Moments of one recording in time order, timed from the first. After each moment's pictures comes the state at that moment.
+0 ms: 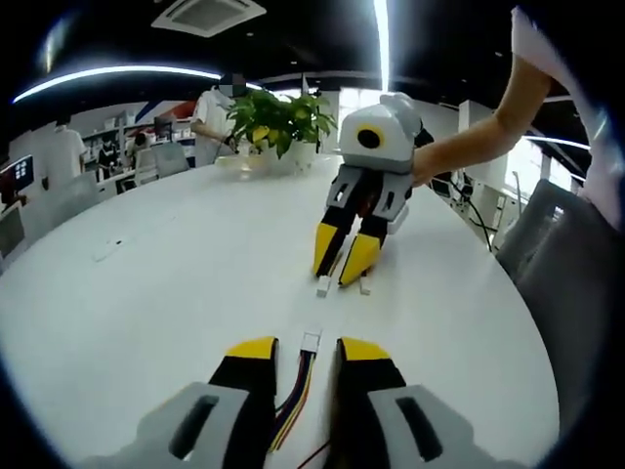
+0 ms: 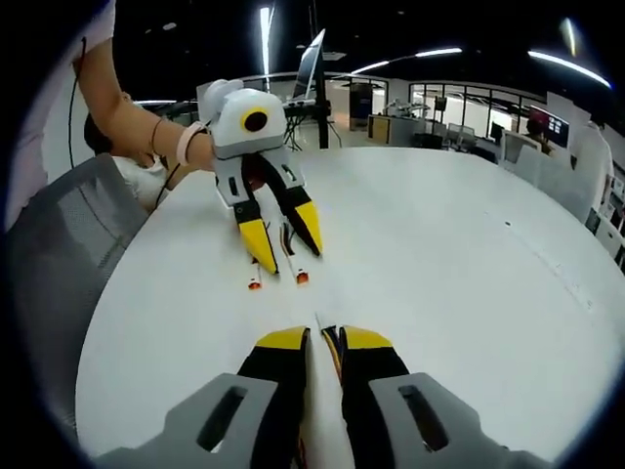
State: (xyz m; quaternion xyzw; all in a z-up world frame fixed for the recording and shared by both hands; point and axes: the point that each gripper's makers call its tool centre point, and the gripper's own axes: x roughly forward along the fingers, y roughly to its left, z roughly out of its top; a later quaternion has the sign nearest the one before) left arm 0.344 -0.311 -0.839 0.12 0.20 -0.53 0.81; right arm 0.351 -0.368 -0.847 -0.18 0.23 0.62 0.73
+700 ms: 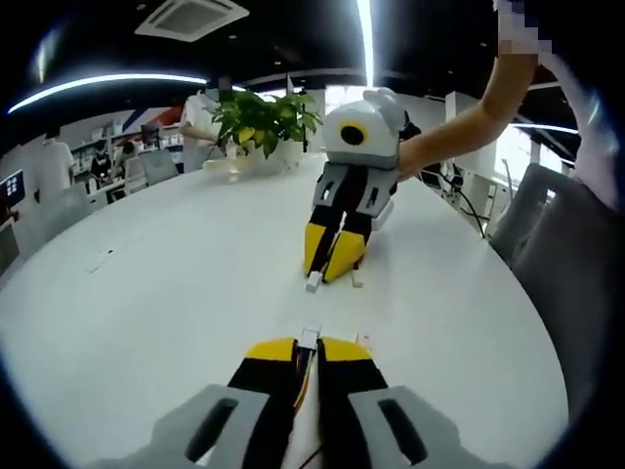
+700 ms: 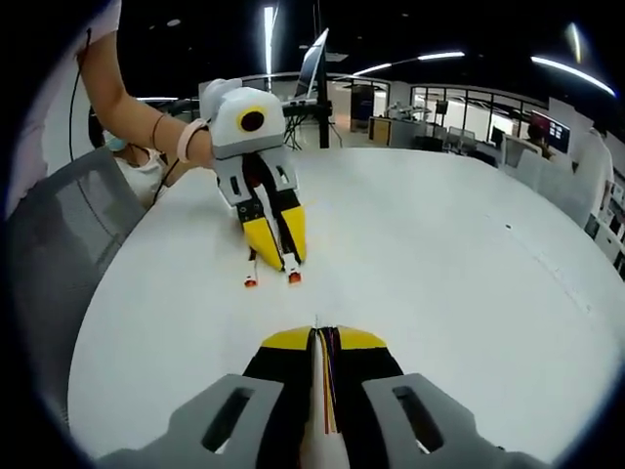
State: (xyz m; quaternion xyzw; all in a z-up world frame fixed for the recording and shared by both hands) left arm 0.335 -0.317 -0.842 0.15 0.19 -0.55 0.80; right arm 0.350 -0.363 -0.851 -0.19 0.23 0.61 0.73
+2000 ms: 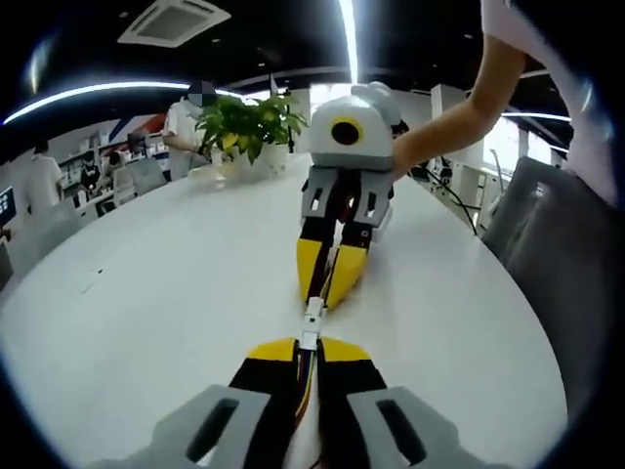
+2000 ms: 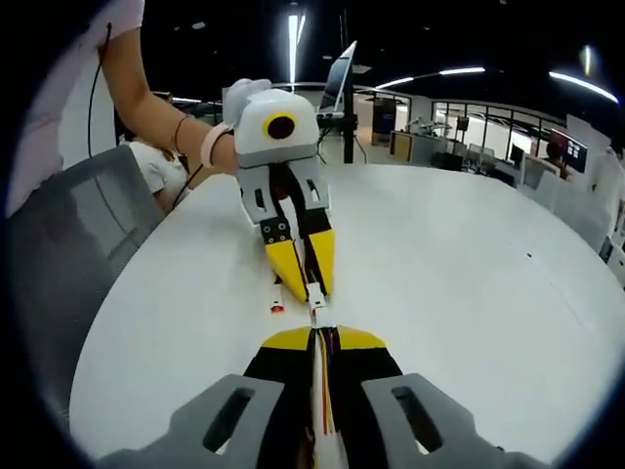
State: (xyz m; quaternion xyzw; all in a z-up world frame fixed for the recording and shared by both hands) left arm 0.333 -0.327 -0.833 0.16 0.18 -0.57 0.79; right arm 0.322 -0.341 -0.830 -0.18 0.20 0.65 0.71
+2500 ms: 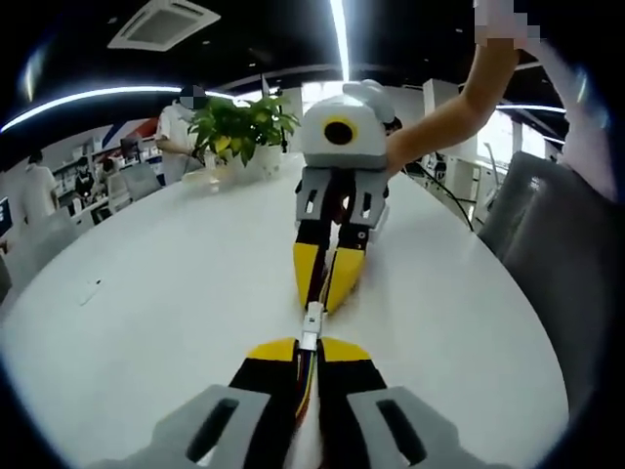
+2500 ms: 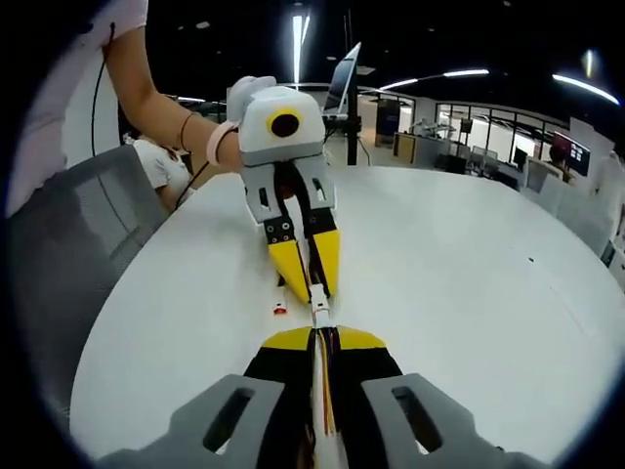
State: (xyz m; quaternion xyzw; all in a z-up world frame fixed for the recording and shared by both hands) left arm 0.333 -0.332 -0.827 0.18 0.17 -0.58 0.78; right arm 0.325 -0.342 -0.829 -0.18 0.19 0.66 0.70
